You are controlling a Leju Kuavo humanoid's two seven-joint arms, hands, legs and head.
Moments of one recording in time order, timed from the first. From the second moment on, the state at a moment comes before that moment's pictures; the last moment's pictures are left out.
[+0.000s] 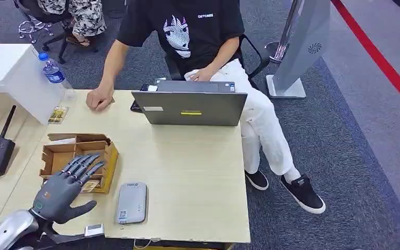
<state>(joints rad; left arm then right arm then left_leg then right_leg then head) 0.08 0.73 -0.46 -1.71 -0.86 0.32 -0.22 -0.02 0.16 -1.46 -0.49 0.64 0.47 -0.09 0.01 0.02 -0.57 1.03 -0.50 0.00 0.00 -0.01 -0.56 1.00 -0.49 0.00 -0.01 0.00</state>
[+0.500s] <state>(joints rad) 0.16 0.74 -0.42 -1.73 -0.90 0.33 -0.20 -0.02 0.18 -1.49 -0.54 0.64 0.49 -0.07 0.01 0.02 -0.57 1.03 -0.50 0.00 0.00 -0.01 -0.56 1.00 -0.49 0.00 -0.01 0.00</state>
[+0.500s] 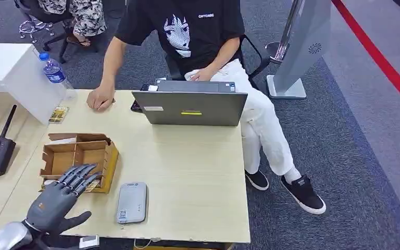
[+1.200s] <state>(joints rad) 0.17 0.69 -0.38 -1.64 -0.94 0.44 -0.13 -0.02 0.20 -1.51 -0.60 0.68 0.52 -0.05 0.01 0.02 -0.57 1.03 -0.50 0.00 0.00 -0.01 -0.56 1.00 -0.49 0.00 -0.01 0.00</state>
